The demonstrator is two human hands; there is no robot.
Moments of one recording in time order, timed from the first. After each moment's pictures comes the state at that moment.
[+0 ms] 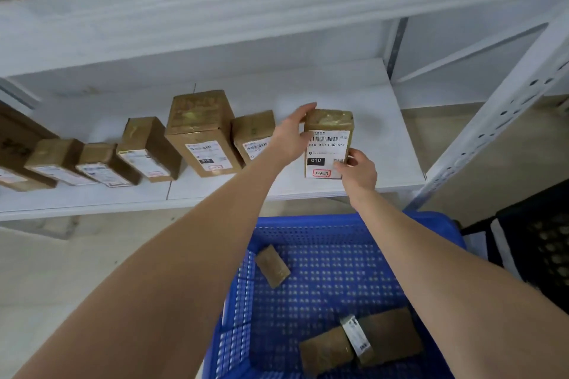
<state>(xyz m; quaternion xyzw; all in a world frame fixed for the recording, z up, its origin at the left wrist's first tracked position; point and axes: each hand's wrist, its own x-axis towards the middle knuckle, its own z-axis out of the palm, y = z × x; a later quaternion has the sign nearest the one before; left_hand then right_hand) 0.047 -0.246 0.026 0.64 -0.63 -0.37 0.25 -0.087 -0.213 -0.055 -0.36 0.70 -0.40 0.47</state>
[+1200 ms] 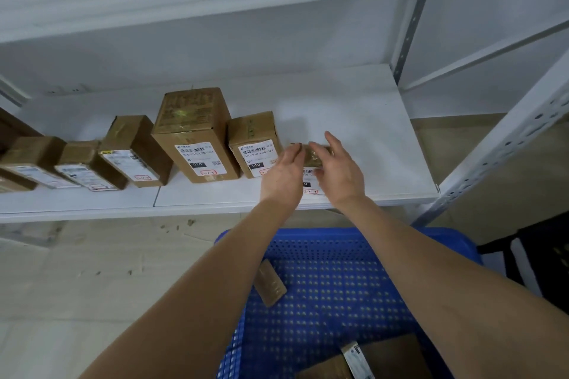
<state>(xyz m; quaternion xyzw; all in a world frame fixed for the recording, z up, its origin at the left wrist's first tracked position) 0.057 -0.216 -0.055 0.66 -0.74 -0.11 0.10 -0.066 -0.239 -0.081 -0.75 0.62 -0.19 0.16</state>
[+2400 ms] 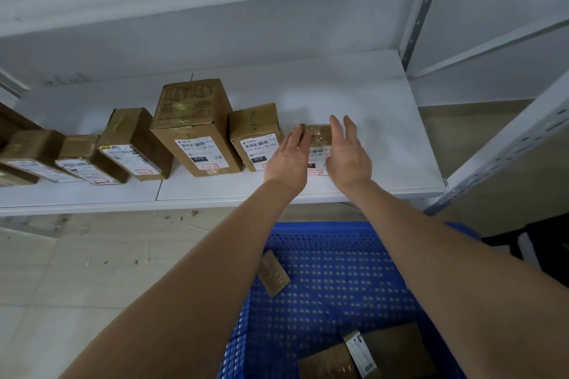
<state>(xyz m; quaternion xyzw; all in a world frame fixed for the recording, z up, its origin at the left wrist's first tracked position) 0.061 -0.242 -0.054 0.66 -0.74 -0.13 0.03 -0.062 -0.263 -0.078 -0.70 0.68 -0.13 0.20</state>
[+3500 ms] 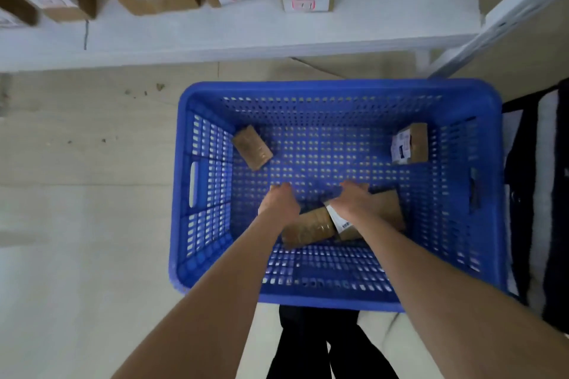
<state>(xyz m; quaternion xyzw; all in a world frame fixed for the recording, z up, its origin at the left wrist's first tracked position) 0.038 -0.003 -0.248 0.70 -0.50 -0.45 -0.23 -0.110 -0.014 -0.271 -0.48 0.72 0.25 0.44</state>
